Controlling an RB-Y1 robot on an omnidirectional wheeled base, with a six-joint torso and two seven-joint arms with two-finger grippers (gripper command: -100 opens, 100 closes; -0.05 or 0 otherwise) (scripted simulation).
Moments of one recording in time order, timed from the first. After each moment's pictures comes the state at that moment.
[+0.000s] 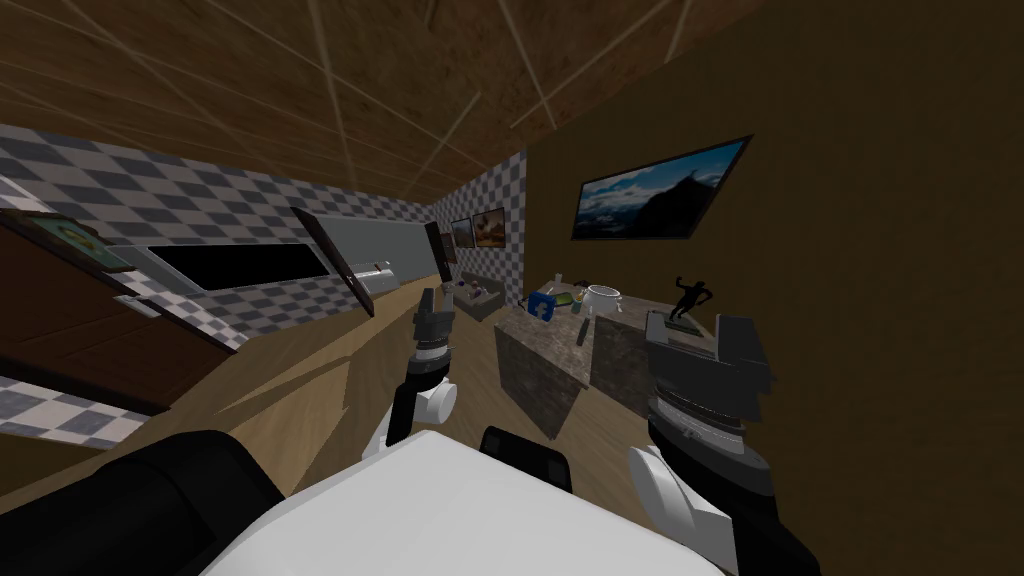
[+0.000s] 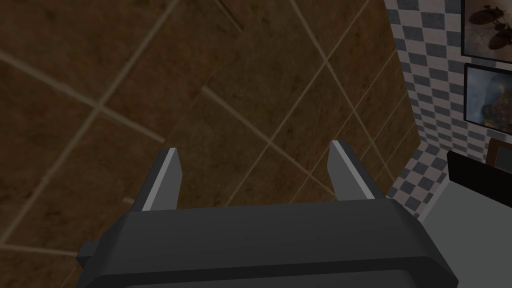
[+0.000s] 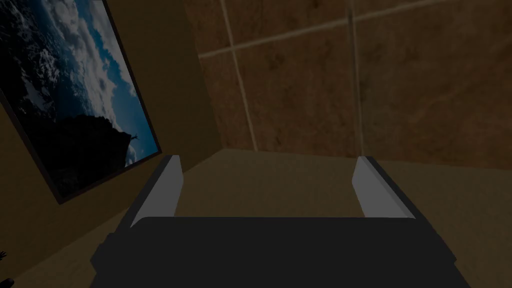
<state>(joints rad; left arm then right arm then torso) 0.47 -0.02 -0.01 -2.32 0.04 -0.64 -0.14 0.48 -0.02 0.05 -2.35 -0.01 -0.64 0.04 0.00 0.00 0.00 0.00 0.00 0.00</state>
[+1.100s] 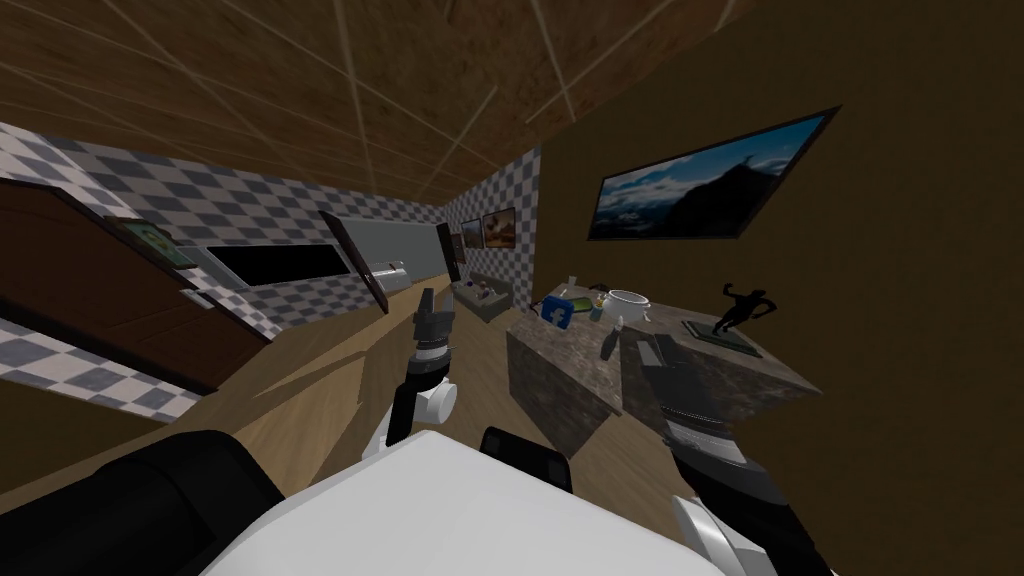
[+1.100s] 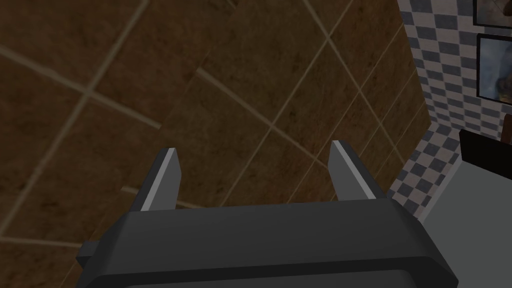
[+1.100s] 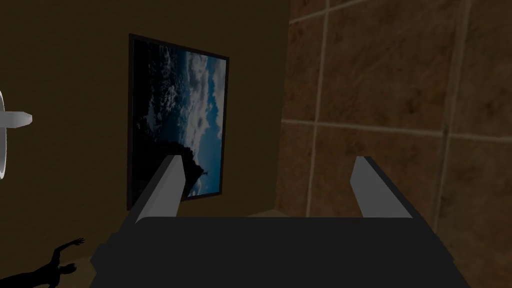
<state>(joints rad) 0.47 -0.02 -0.01 -2.32 0.04 -0.64 -0.14 0.58 -0.21 -0.05 -2.24 0.01 -0.47 0.08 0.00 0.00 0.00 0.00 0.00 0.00</state>
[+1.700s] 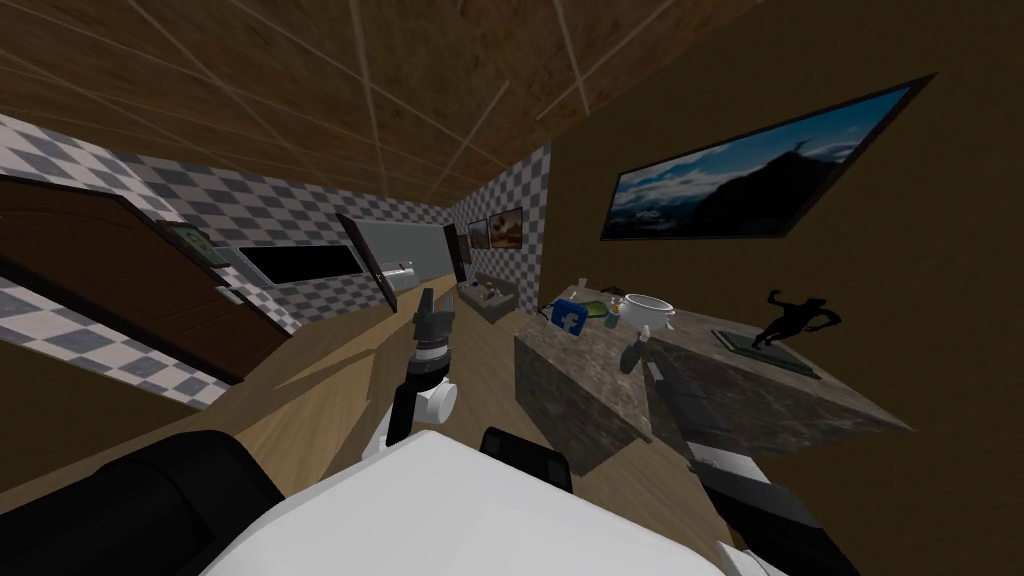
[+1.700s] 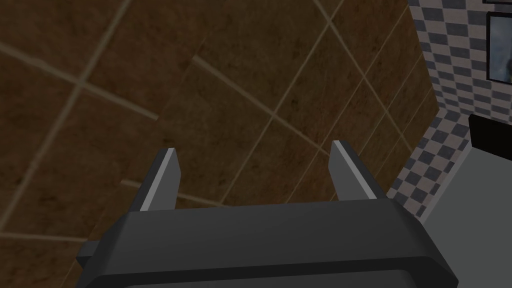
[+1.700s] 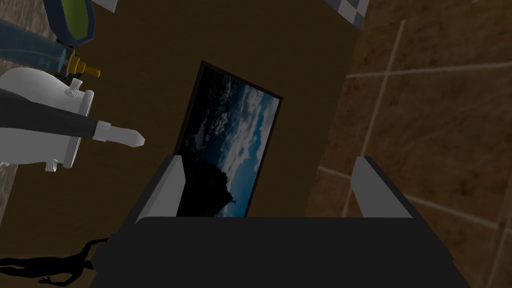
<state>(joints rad) 0.47 -0.02 -0.01 -2.32 0.04 -0.64 -0.14 0.64 -0.33 -0.12 -2.17 0.02 -0.35 0.10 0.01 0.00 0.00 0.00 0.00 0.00</state>
